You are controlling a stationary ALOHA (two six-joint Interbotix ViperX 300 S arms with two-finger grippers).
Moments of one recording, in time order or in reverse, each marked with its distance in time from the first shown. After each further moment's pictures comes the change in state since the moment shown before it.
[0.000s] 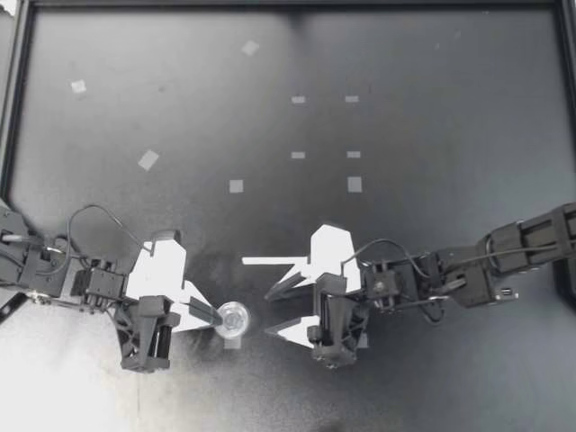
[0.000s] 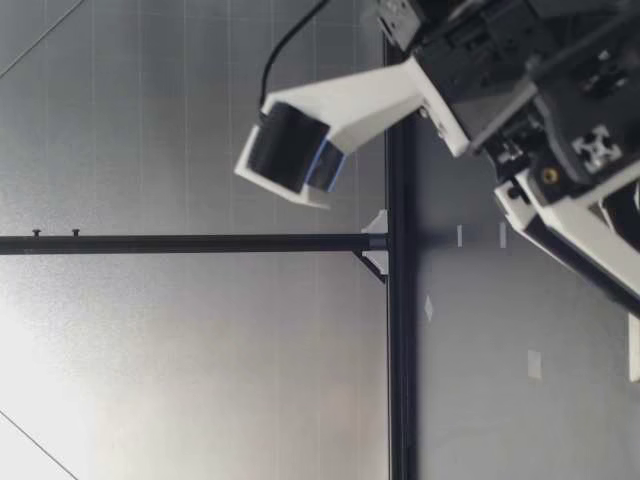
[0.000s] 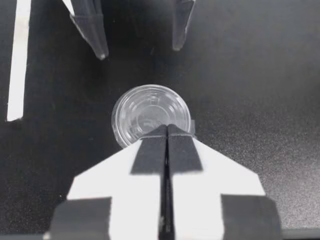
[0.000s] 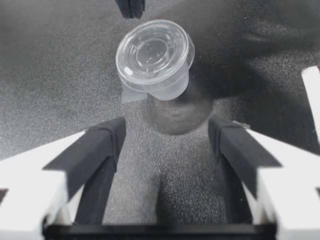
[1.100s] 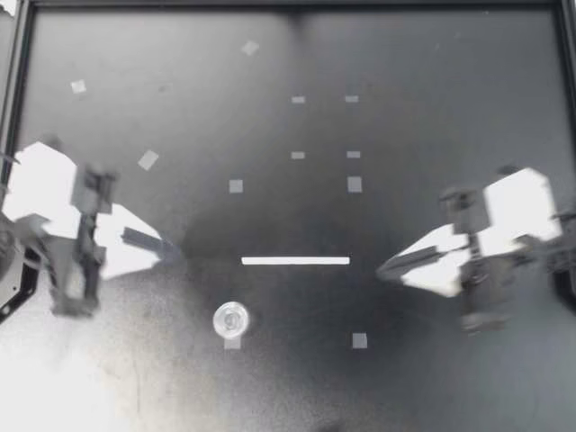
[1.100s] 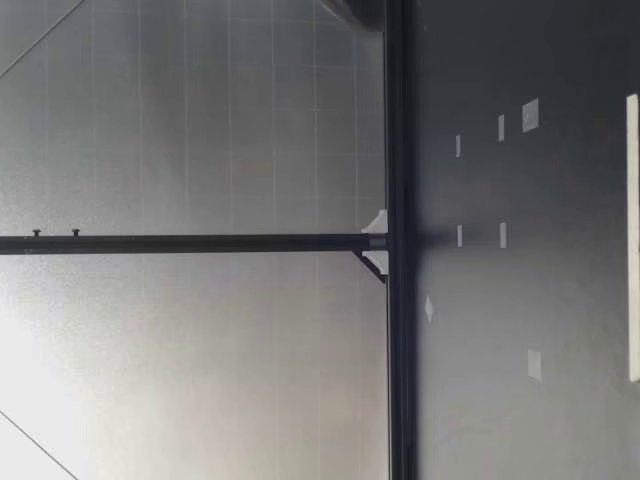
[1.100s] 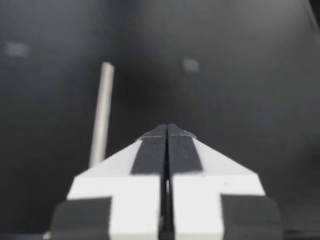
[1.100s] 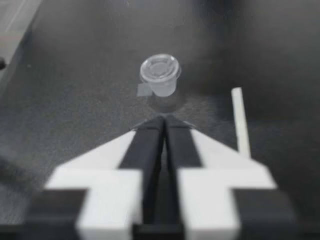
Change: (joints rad) left arm 0.107 -0.460 0.084 0.002 0.124 0.064; right arm -0.021 -0.566 0.448 0.021 -0.057 -0.160
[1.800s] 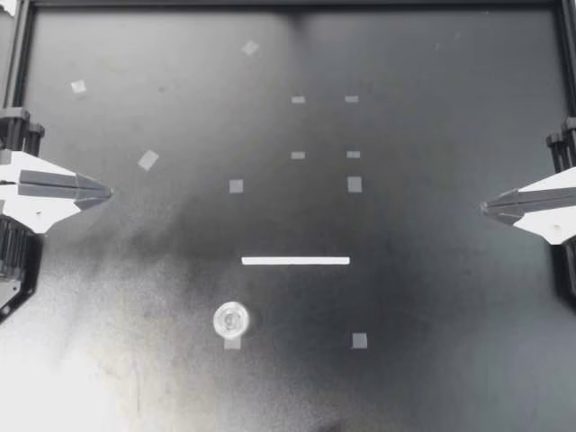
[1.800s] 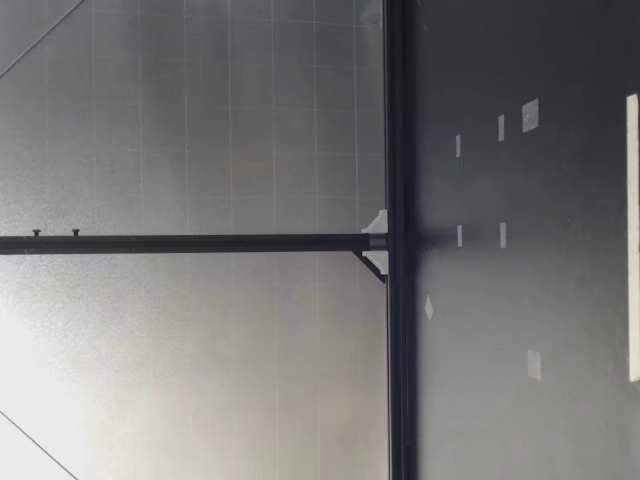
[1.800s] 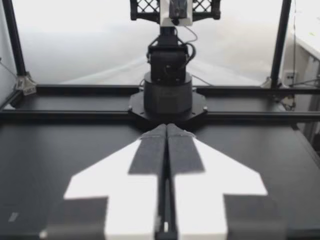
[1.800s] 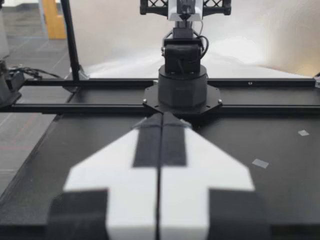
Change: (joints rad) left arm 0.140 -0.448 0.094 0.123 -0.183 0.071; right arm -0.080 -0.807 0.075 0.002 0.344 -0.179
